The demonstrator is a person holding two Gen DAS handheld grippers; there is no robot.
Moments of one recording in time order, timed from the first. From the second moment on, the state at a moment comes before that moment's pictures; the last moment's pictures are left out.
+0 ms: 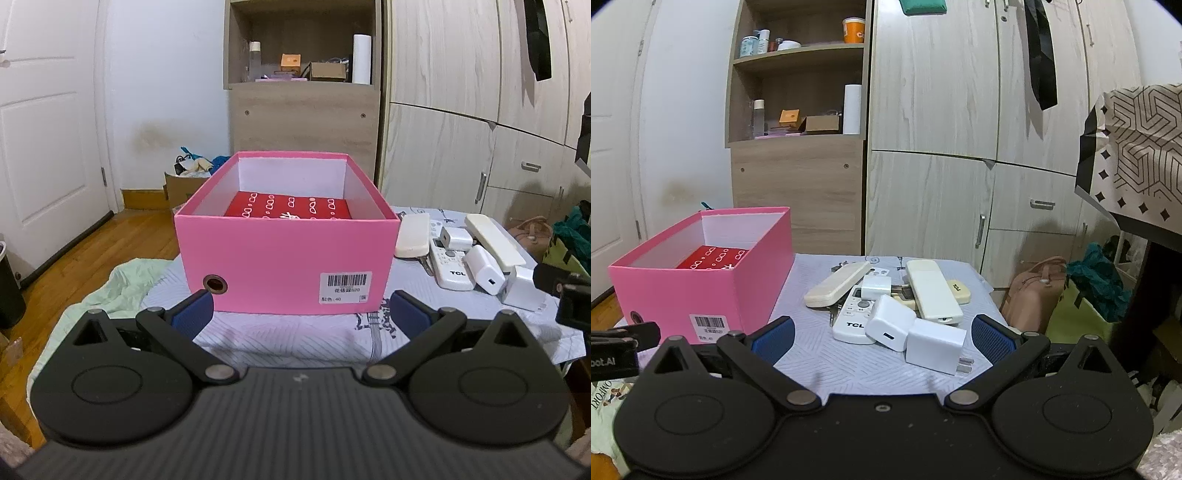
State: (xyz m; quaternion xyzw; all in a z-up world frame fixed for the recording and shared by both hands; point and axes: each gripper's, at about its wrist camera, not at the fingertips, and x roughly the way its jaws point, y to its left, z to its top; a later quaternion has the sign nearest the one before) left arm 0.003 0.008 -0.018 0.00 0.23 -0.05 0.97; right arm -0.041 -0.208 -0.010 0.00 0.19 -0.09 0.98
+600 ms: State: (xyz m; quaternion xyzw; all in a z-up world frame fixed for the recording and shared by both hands) left arm 0.004 0.009 -0.017 -0.02 0.24 -0.07 0.97; right arm -0.041 -0.214 -0.009 0.02 0.19 -0.12 0.97
